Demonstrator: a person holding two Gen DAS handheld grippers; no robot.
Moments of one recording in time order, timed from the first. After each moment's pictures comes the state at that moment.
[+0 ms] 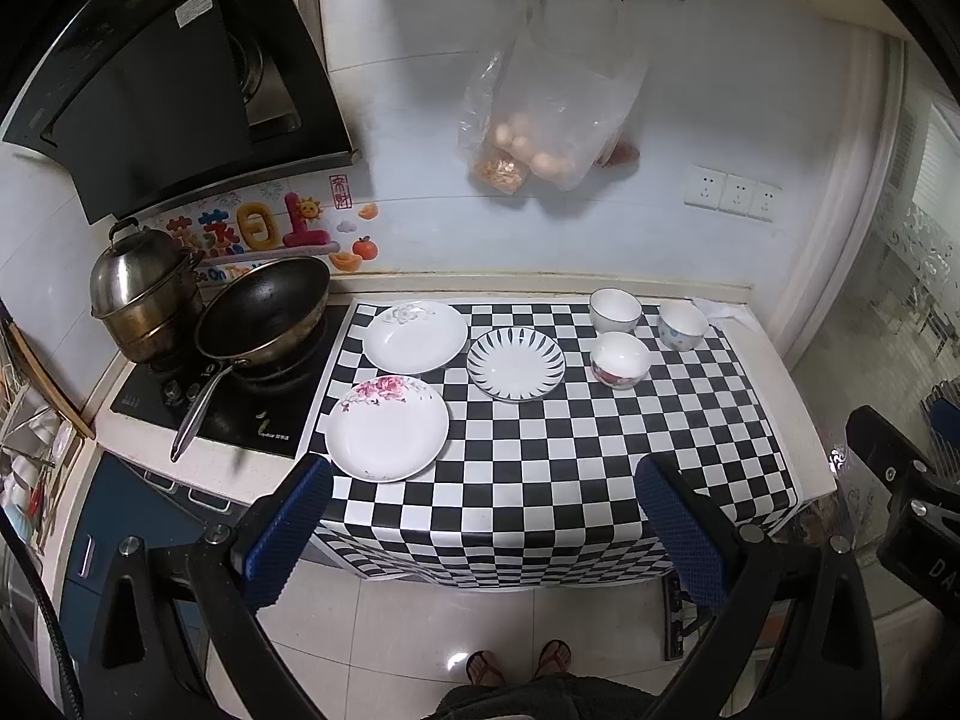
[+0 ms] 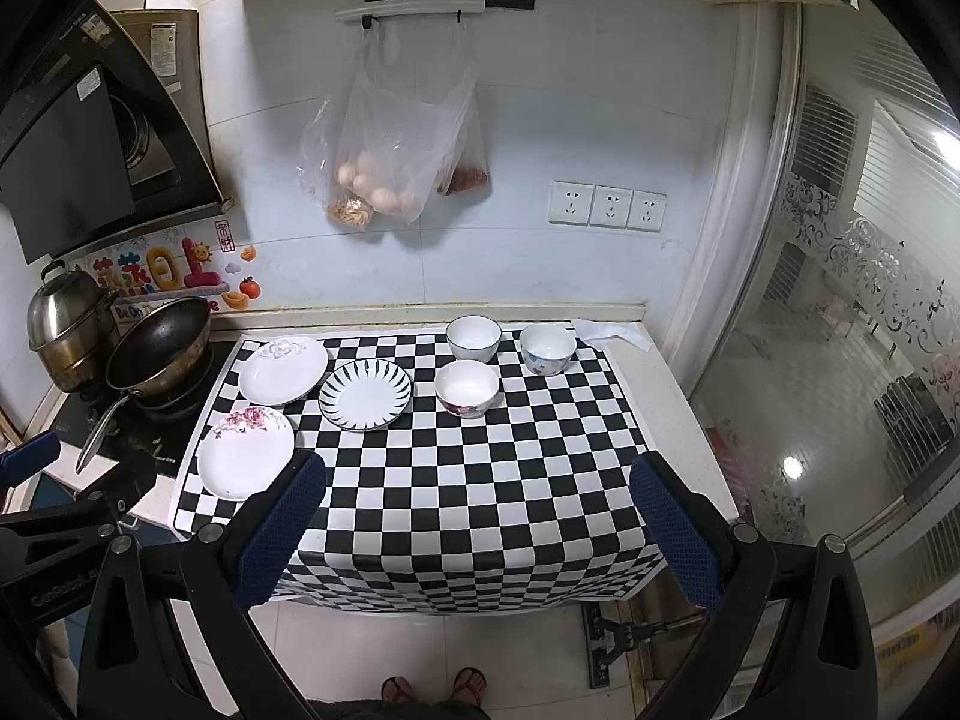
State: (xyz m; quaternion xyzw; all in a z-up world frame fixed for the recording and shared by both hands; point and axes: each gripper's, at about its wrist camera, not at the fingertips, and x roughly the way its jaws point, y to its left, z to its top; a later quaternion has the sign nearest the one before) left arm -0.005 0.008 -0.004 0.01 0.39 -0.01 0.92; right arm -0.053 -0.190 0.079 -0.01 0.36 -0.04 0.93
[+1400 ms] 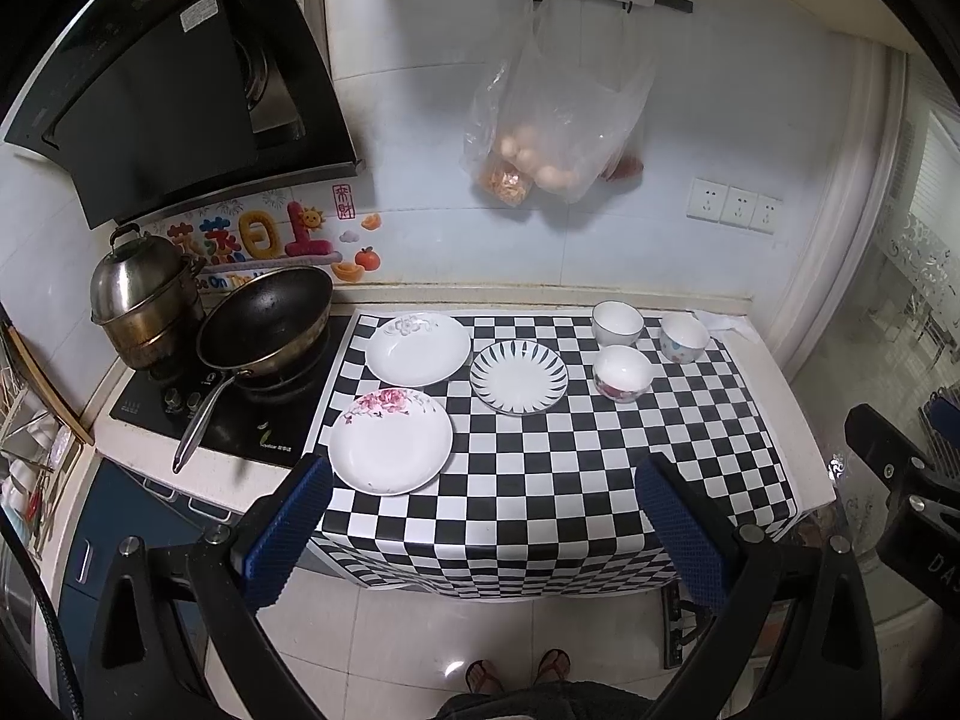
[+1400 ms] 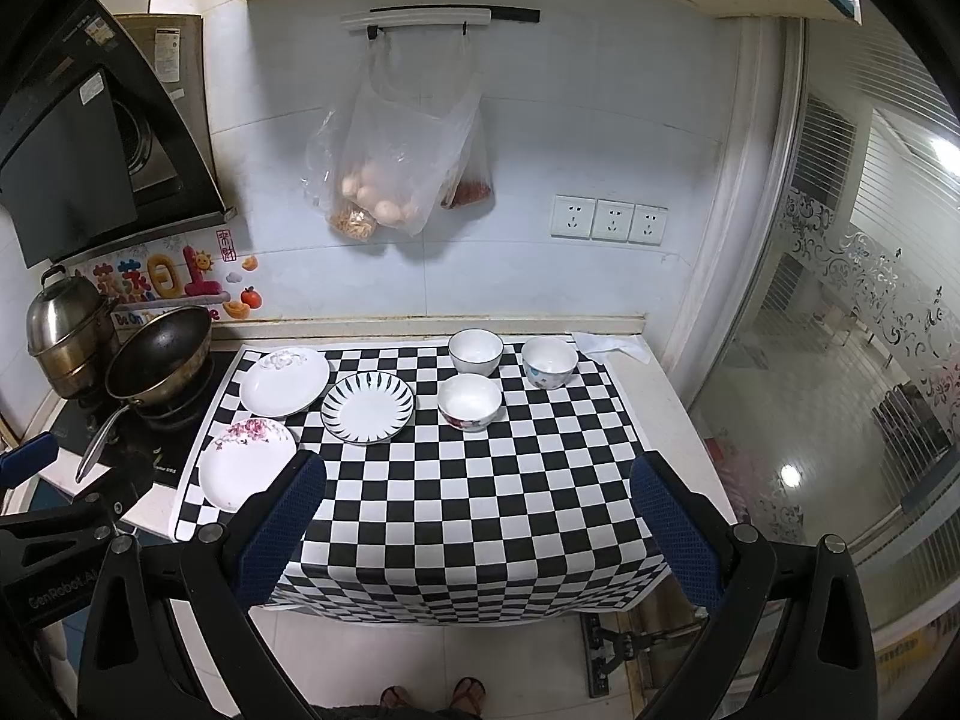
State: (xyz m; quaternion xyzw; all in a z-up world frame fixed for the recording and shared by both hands) left arm 0.004 0.013 0.007 0.01 0.39 0.00 0.92; right arm -0.052 -0.182 0.085 -0.01 0.35 -0.04 0.94
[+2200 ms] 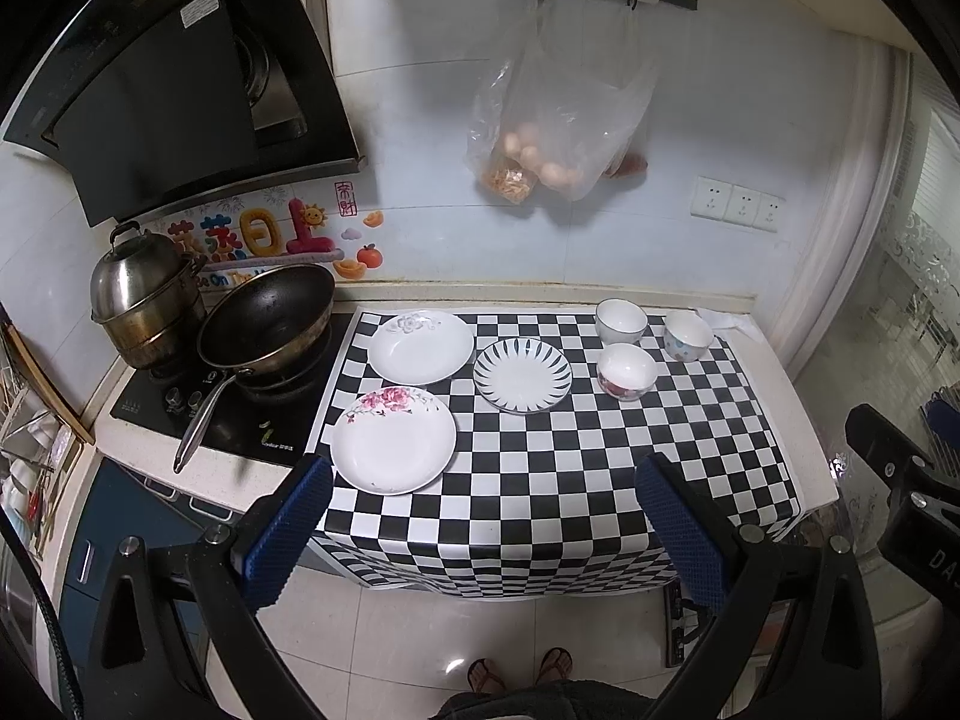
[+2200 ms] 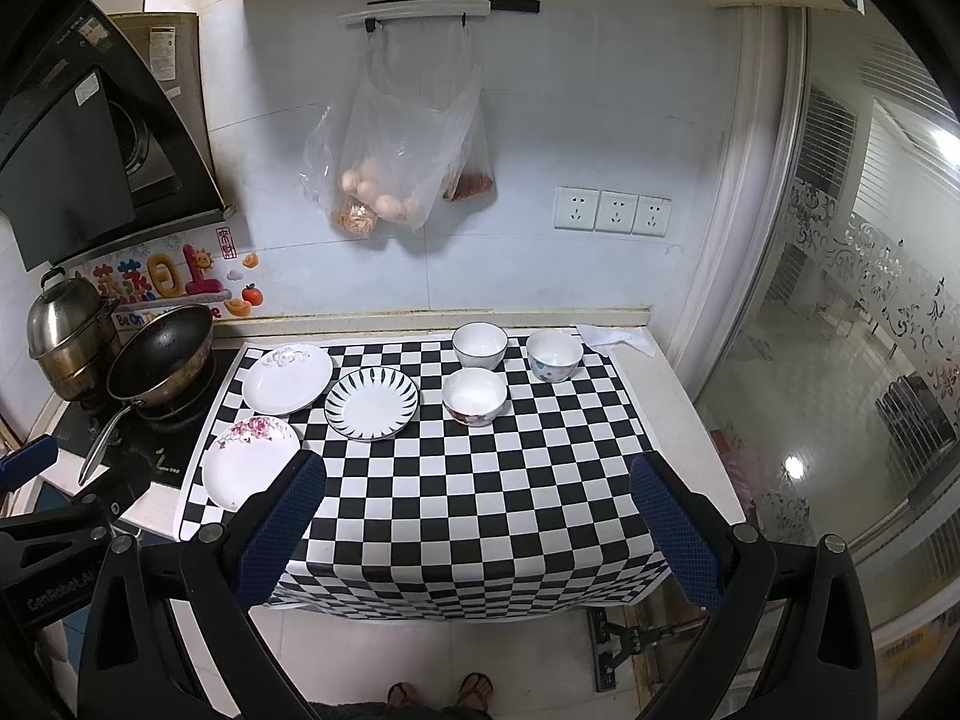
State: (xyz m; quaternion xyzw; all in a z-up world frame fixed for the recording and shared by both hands) left arm 0.006 0.014 0.008 0.01 0.38 0.00 0.92; right arm -0.045 -0.176 0.083 -0.01 0.35 -0.04 0.93
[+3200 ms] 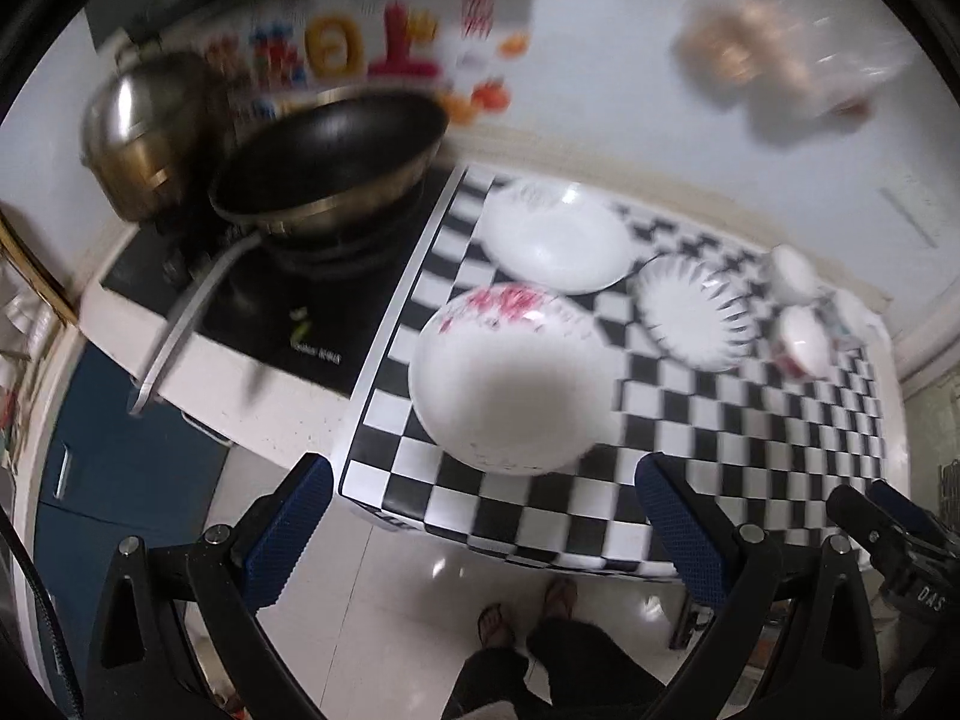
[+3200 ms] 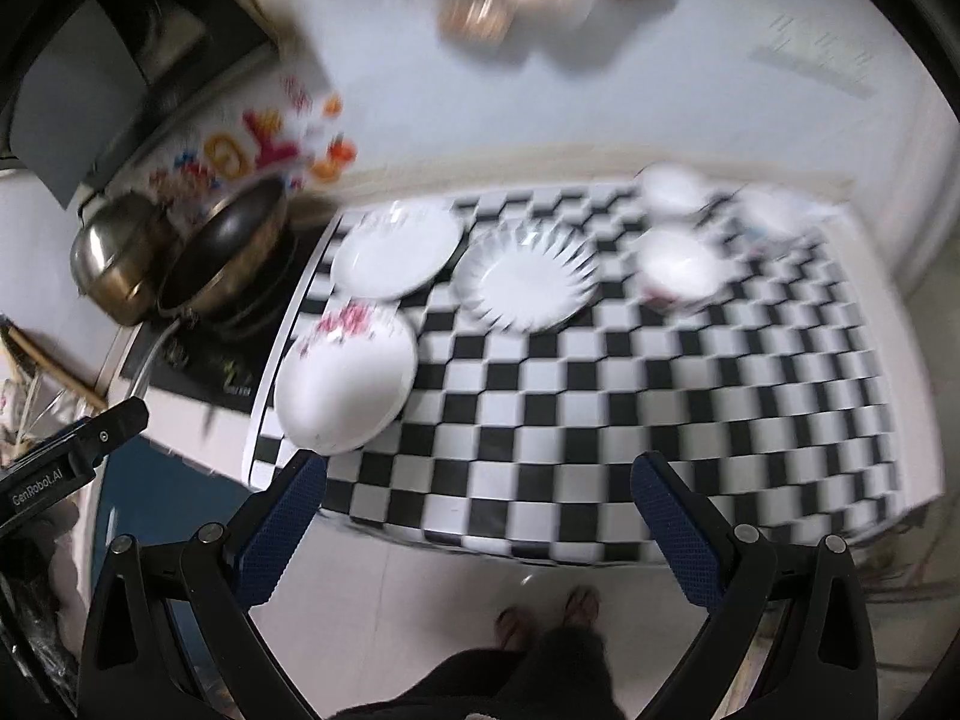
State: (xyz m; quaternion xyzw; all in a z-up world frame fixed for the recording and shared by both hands) left arm 0.152 0.179 -0.176 -0.07 0.52 0.08 0.84; right arm 0.142 -0.071 -0.139 0.07 0.53 0.13 0.83
